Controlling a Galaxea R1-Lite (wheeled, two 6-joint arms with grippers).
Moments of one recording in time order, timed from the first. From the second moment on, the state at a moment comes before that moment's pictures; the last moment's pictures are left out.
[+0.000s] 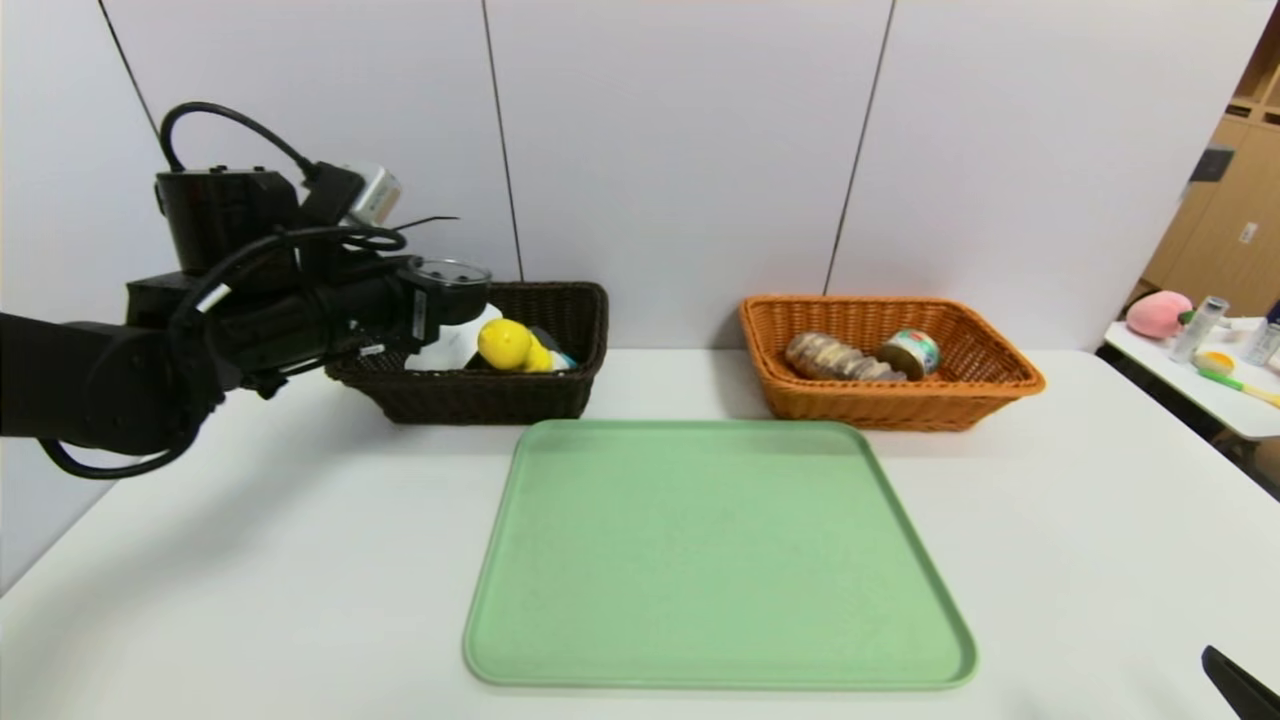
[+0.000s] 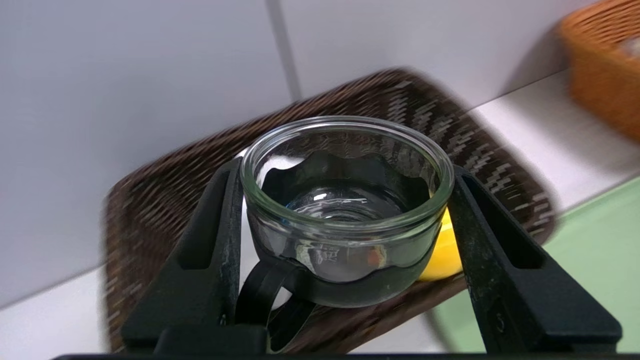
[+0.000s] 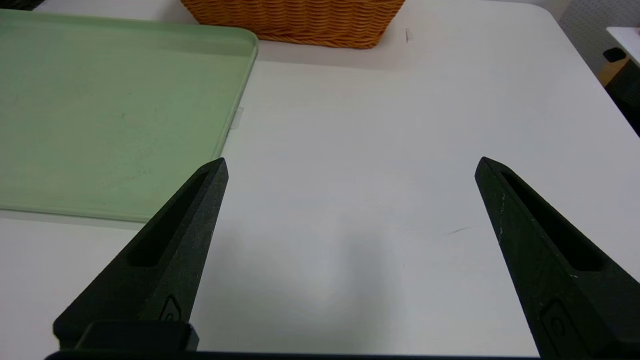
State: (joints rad) left arm -0.15 1.76 -1.09 -0.53 -0.20 0.19; right arm -0.02 0.54 -0.09 -0.28 0.06 -0.07
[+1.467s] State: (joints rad) left arm -0.06 1.88 -1.13 -0.52 -0.21 0.21; right arm -0.02 0.52 -0.09 -0.27 0.06 -0.07
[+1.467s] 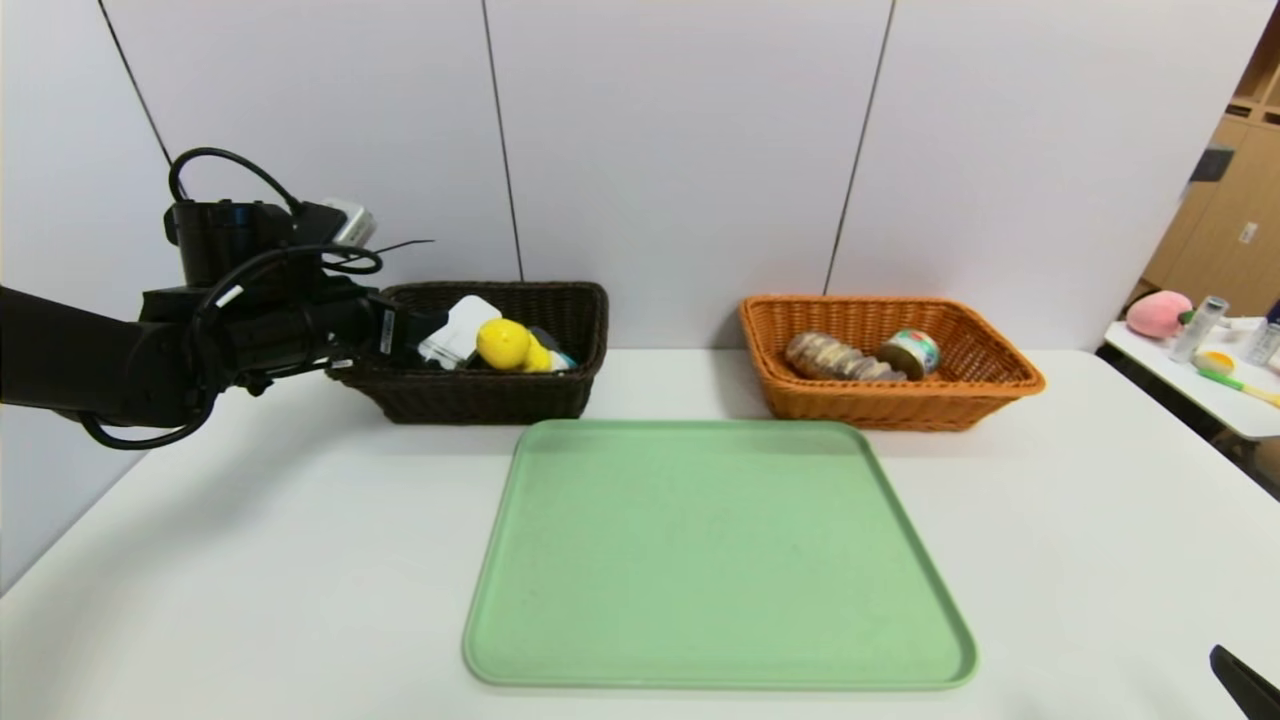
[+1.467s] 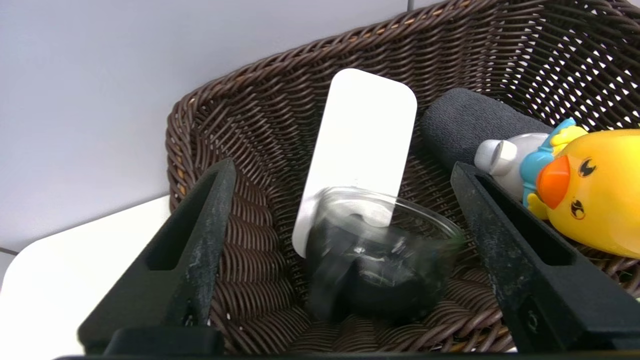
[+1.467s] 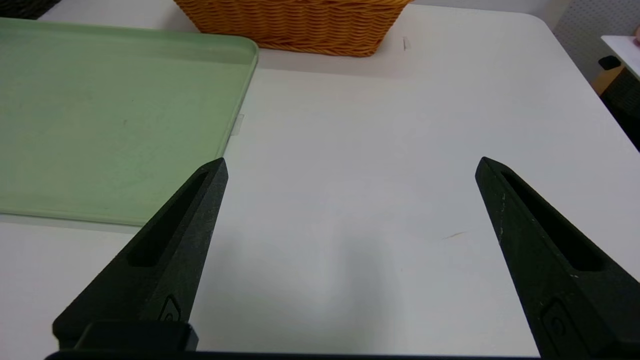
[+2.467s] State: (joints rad) left arm 0.02 1.15 -0.90 -0.08 -0.20 0.14; right arm -0.03 0.44 -0.36 0.01 0.04 -0.08
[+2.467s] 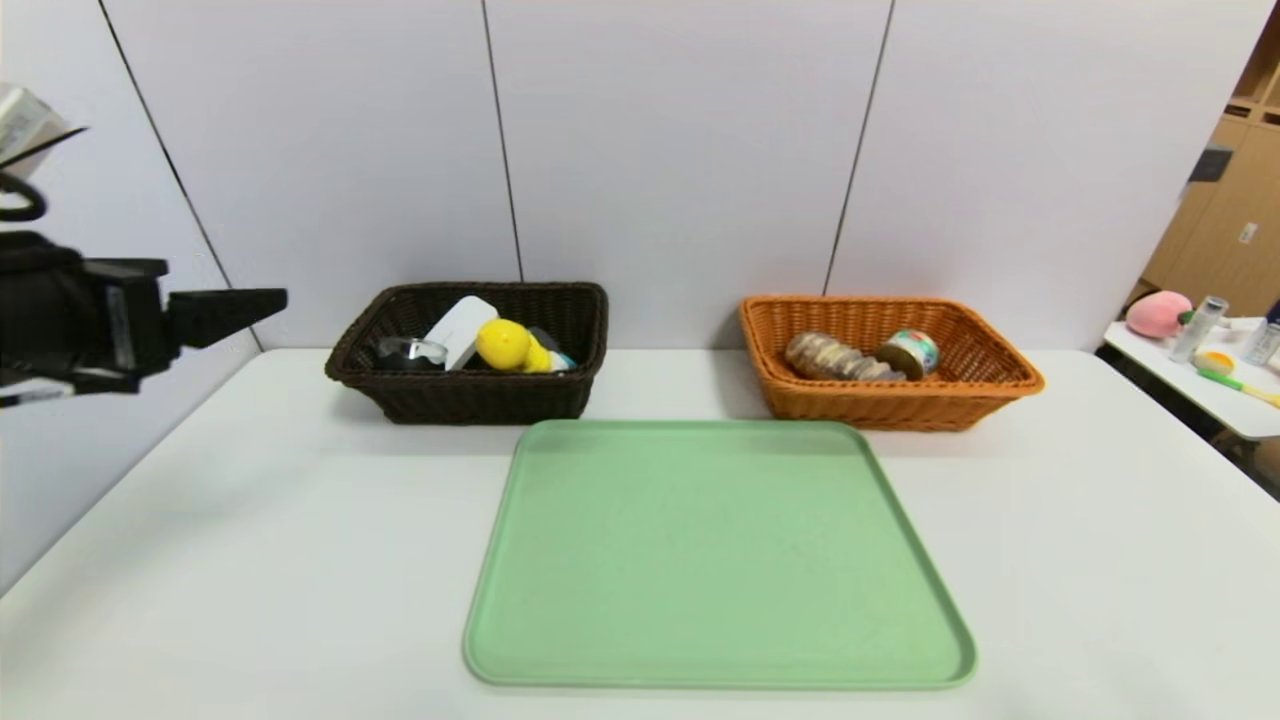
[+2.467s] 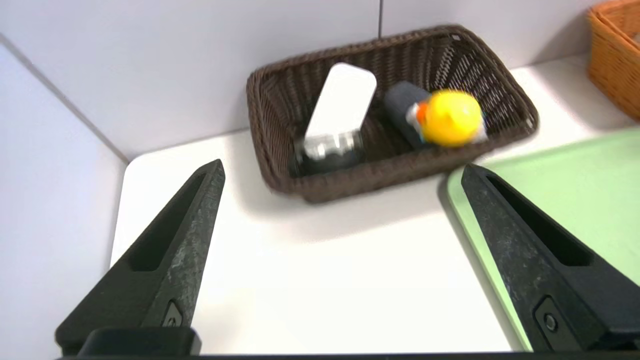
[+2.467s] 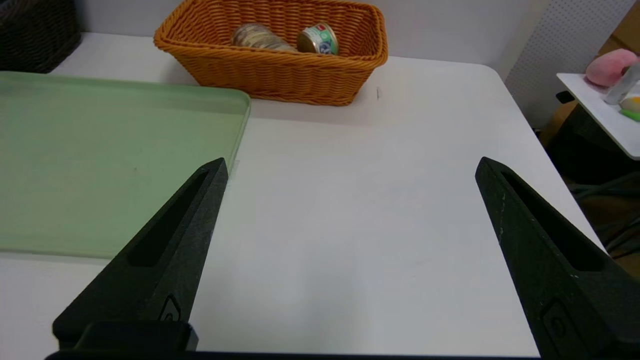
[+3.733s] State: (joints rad) left arm 0.01 0.03 -0.32 0.13 -0.18 0.07; right arm 0.00 0.00 -0.32 0.17 0.02 -0.15
